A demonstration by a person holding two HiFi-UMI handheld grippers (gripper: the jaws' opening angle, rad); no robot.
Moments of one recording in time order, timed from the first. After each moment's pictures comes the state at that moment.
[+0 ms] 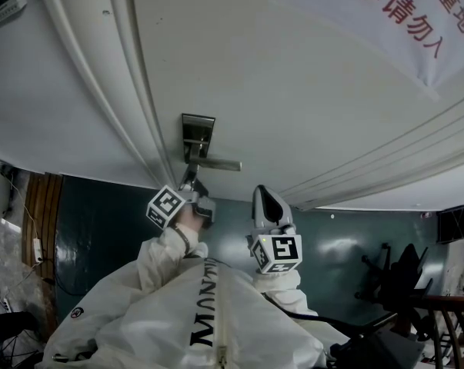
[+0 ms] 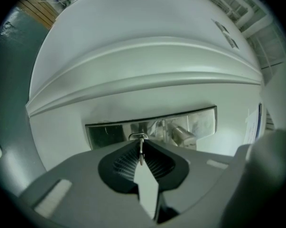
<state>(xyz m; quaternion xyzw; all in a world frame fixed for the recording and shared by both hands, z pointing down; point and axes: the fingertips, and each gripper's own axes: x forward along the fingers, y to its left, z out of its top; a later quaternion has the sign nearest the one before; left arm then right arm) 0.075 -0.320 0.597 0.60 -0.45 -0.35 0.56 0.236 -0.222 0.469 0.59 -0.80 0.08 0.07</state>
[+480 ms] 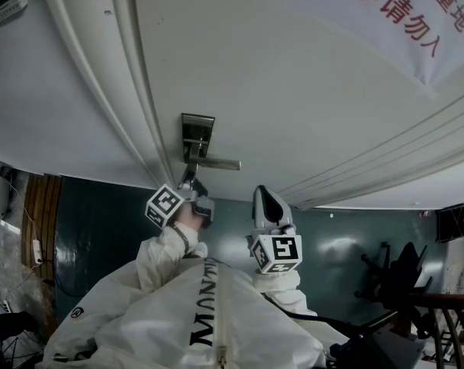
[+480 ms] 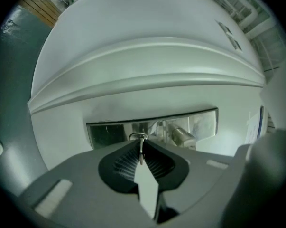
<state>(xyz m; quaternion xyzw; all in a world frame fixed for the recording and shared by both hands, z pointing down) 0.074 -0.319 0.598 0.59 -0.44 -0.35 0.58 0.237 -0.218 0.467 0.59 -0.80 0.08 0.07</state>
